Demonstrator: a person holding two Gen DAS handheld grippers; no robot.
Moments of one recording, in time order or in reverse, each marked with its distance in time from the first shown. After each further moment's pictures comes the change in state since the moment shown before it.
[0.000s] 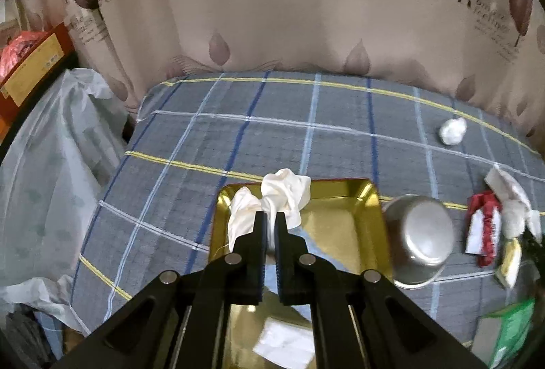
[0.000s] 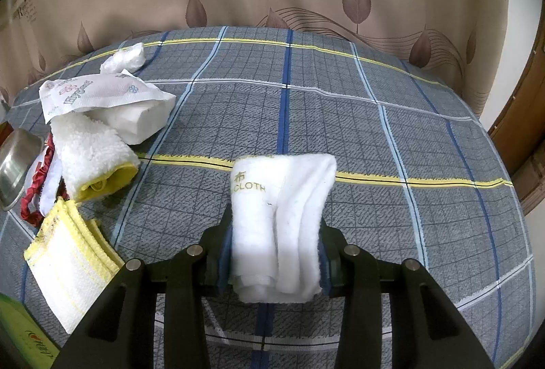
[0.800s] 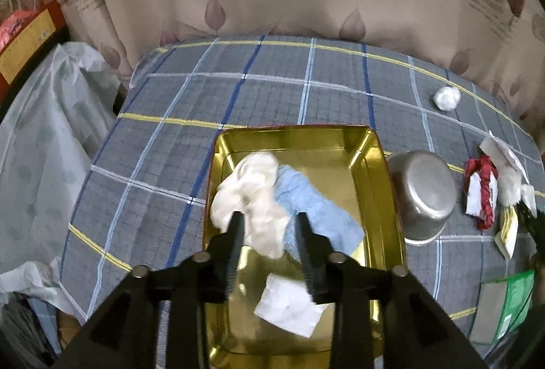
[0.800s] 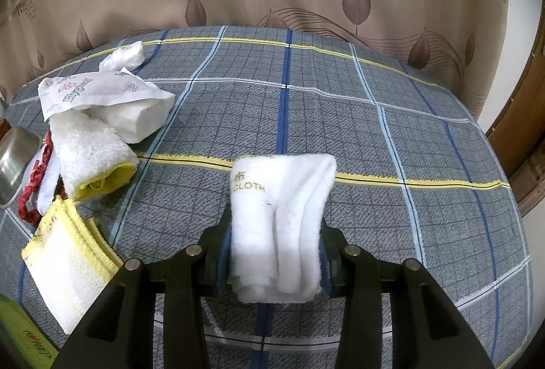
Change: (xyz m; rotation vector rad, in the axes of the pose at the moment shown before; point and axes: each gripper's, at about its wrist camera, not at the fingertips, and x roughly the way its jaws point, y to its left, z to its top) left arm -0.003 0.008 -0.037 0.013 0.083 -0.055; right arm 0.001 -0.001 0.000 -0.002 0.001 -0.006
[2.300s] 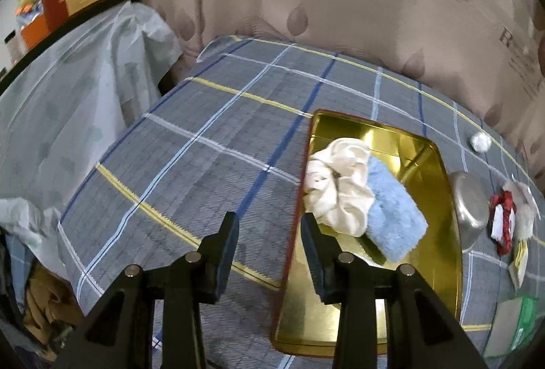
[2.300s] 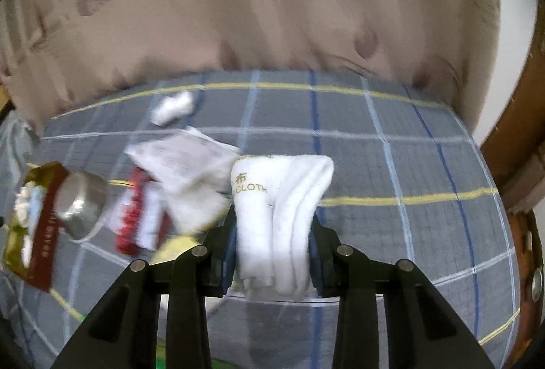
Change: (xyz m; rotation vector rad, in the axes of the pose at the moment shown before) left arm -0.003 0.082 -0.069 -0.275 -0.118 0.050; right arm -0.093 0.033 0.041 0.047 -0.020 0.099
